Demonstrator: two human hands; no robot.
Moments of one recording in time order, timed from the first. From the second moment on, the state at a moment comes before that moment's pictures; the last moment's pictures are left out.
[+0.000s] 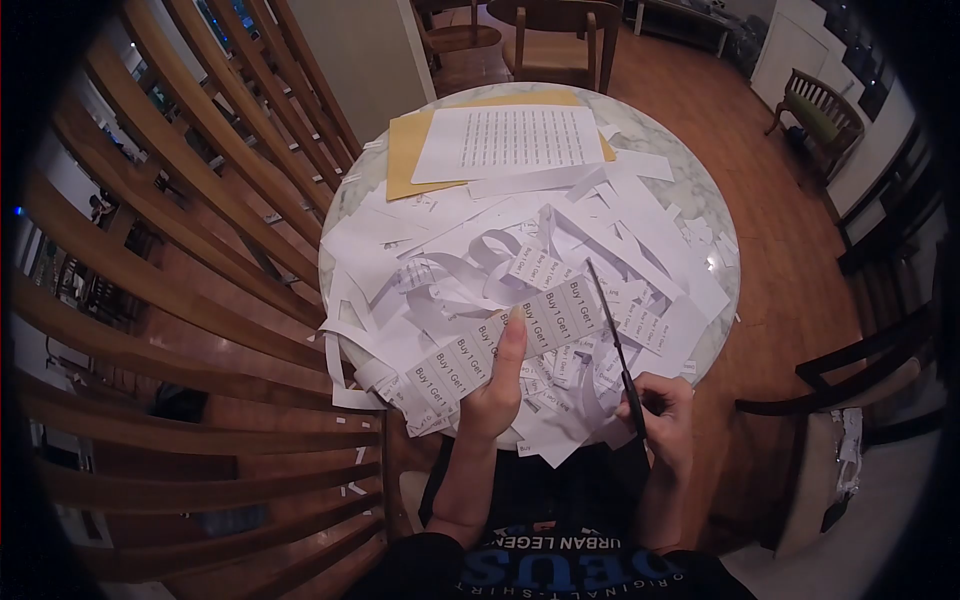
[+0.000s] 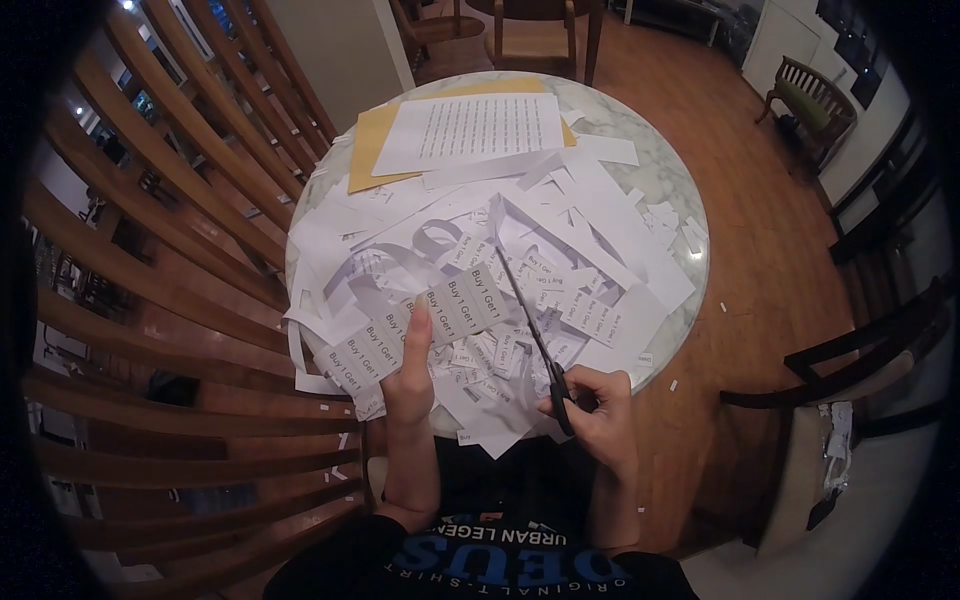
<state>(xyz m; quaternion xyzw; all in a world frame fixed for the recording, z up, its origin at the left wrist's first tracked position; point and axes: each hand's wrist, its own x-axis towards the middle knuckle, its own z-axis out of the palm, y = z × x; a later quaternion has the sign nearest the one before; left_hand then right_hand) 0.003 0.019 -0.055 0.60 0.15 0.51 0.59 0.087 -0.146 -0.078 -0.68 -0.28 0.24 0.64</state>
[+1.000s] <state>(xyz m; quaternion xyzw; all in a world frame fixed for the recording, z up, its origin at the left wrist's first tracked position) 0.009 0.007 -0.046 0.64 0.15 0.52 0.55 0.085 -0.145 -0.082 -0.61 -0.34 0.30 0.65</state>
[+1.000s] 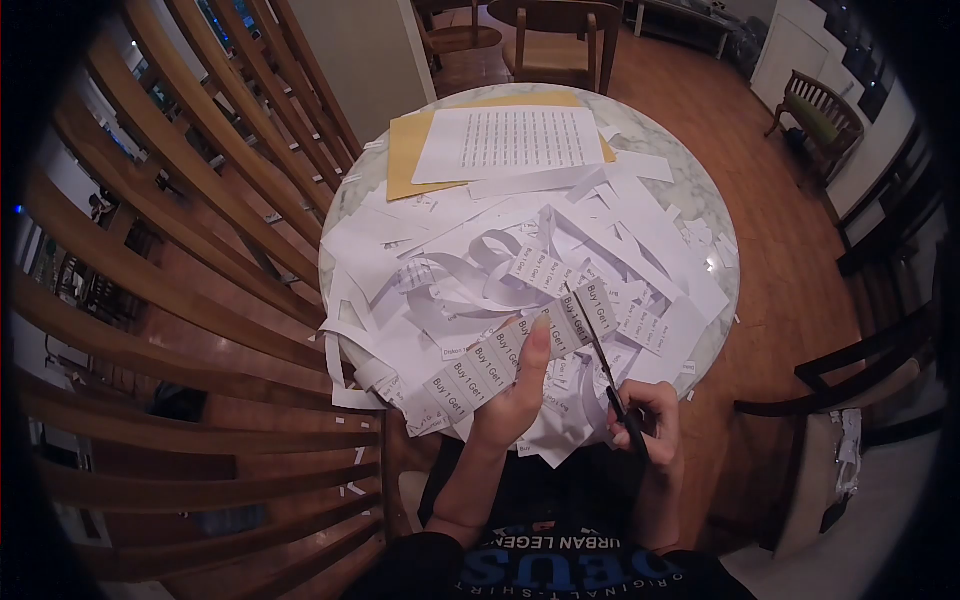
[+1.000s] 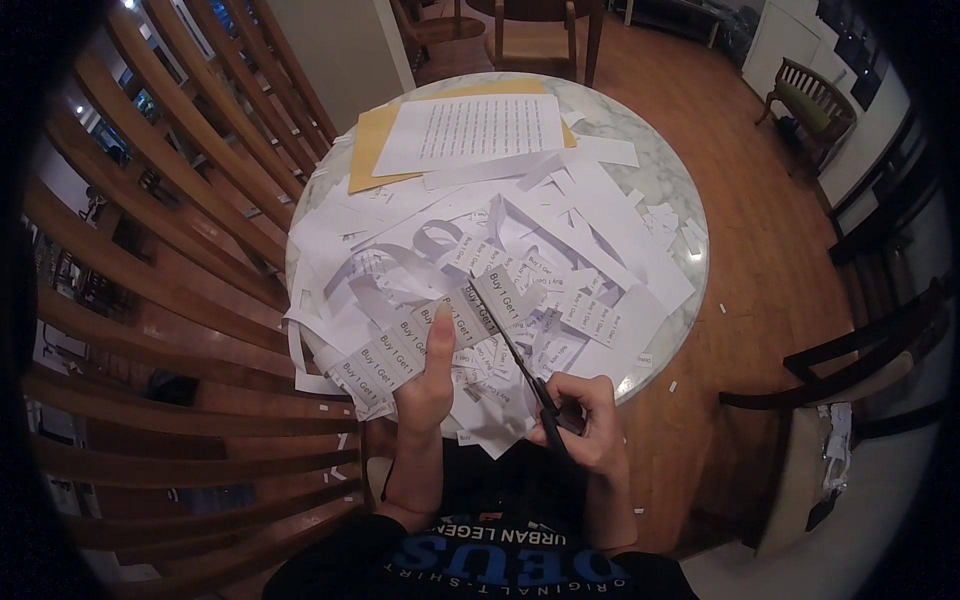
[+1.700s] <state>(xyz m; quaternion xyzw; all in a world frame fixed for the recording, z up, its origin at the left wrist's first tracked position) 0.008 0.007 -0.049 0.64 0.14 0.51 0.56 0.089 -0.146 -0.085 -0.60 -0.36 0.30 0.65</state>
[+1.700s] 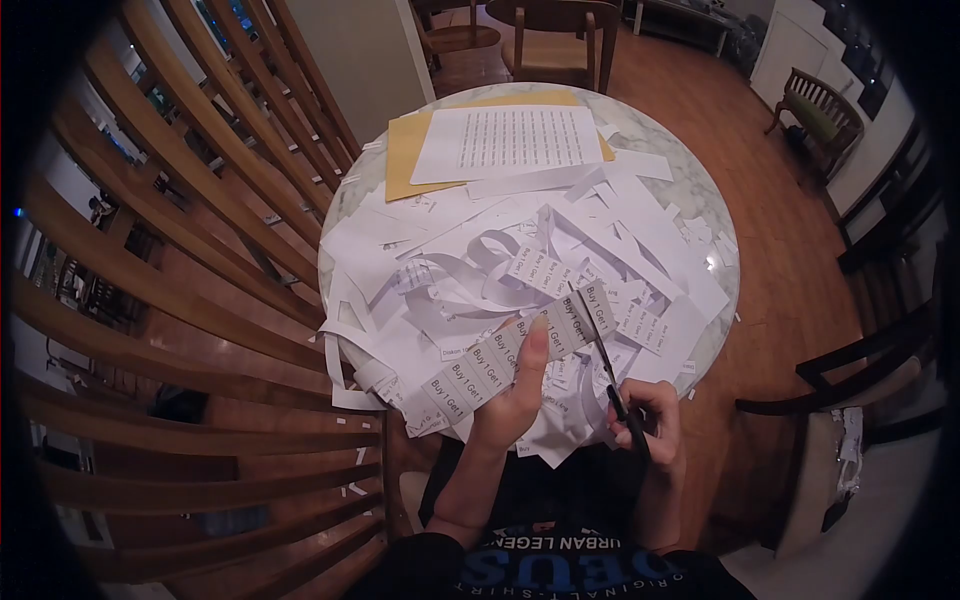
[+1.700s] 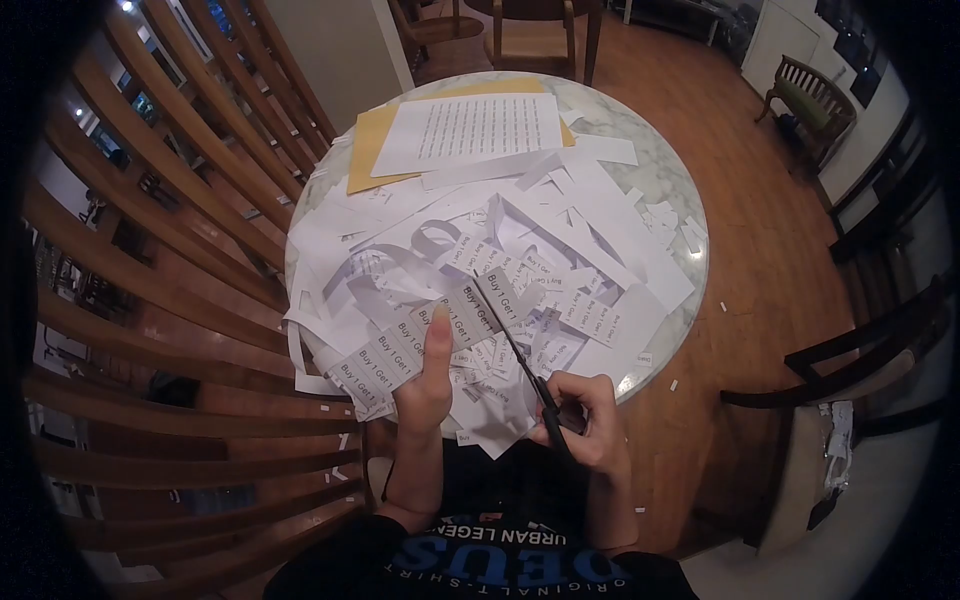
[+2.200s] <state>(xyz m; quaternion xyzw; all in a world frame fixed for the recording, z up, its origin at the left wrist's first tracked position) 0.008 0.007 -0.051 0.64 0.14 0.50 0.56 0.089 -0.147 -0.080 -0.64 -0.34 0.30 0.62</state>
